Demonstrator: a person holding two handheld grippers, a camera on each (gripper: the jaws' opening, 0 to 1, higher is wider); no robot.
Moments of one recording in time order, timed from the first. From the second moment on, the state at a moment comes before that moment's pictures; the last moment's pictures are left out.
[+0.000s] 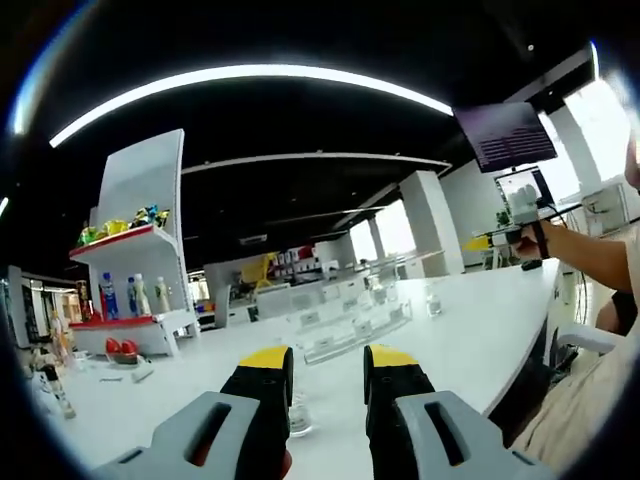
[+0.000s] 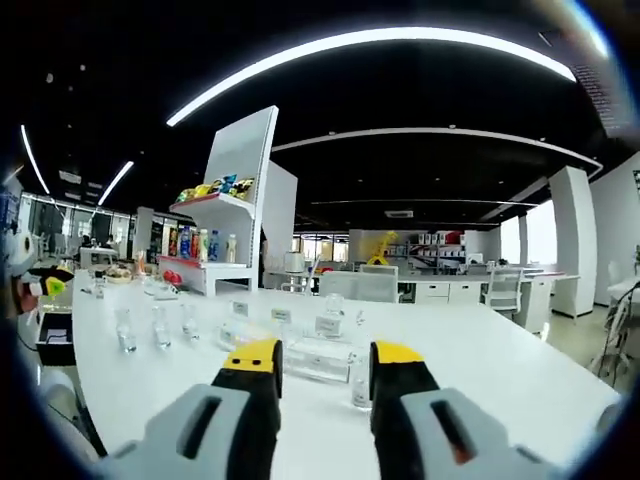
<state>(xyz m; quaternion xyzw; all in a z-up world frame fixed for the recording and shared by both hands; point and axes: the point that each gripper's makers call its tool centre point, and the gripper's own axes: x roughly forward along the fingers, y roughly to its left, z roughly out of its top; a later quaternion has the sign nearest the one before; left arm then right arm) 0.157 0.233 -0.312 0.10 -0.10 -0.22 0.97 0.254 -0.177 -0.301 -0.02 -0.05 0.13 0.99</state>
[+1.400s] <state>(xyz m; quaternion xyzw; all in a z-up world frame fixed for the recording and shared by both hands) 0.150 0.253 -0.329 0.12 -0.09 -0.18 0.97 0.178 -0.194 -0.356 -0.05 -0.03 0.10 0.99</state>
